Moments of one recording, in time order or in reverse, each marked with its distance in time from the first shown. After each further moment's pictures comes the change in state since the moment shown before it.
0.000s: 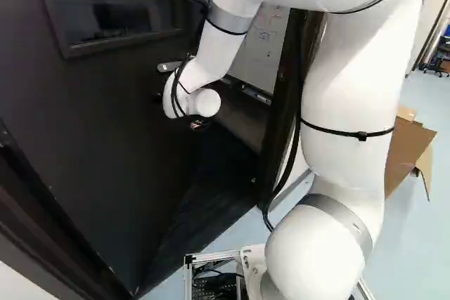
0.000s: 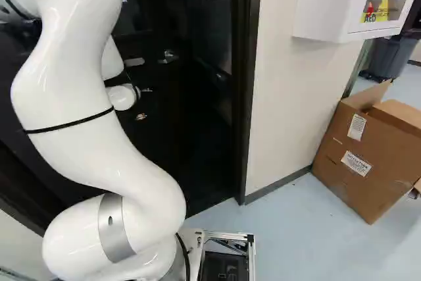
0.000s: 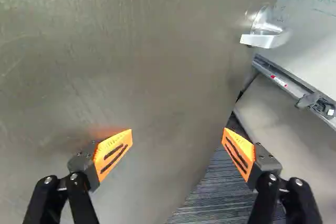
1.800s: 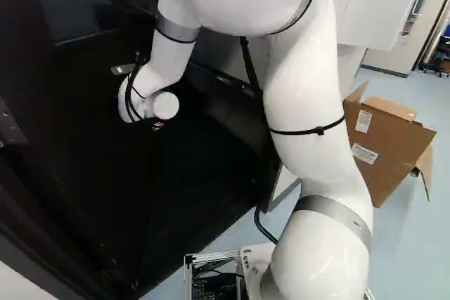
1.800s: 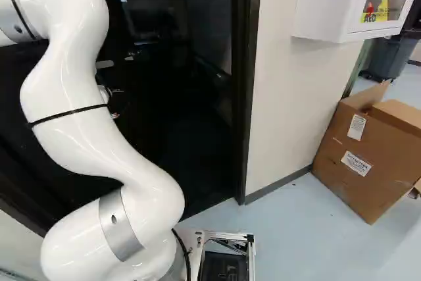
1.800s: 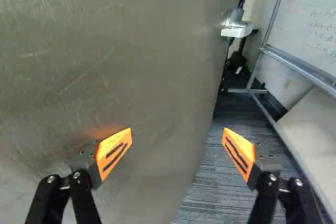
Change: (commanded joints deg) arm 12.1 -12.1 -14.7 2.2 0.0 0.0
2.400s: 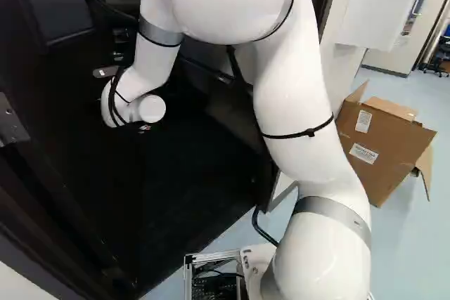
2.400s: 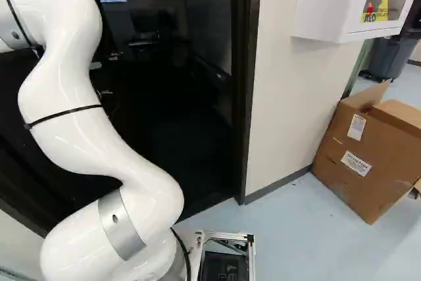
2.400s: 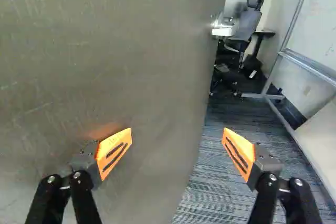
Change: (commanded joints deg) arm 3.9 -2.9 -3.8 0.0 0.0 0.0
